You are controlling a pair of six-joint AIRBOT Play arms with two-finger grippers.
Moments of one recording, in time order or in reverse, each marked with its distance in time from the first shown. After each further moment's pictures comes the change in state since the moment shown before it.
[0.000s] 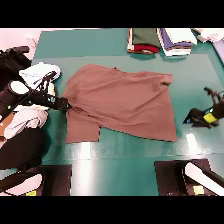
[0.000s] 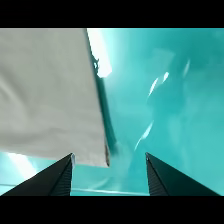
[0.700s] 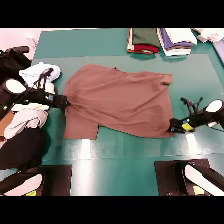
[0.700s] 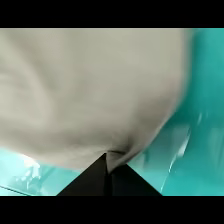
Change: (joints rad) left arm 0.000 0.059 0.029 0.003 0.009 -0.042; right arm 0.249 0.043 -0.161 0.125 -0.195 -0.028
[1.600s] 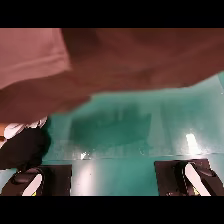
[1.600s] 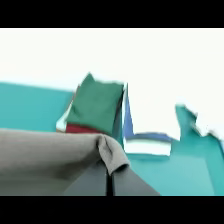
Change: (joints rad) left arm 0.000 0.477 0.945 0.049 0.072 -0.196; right arm -0.145 0.241 1.343 0.009 0.095 0.021
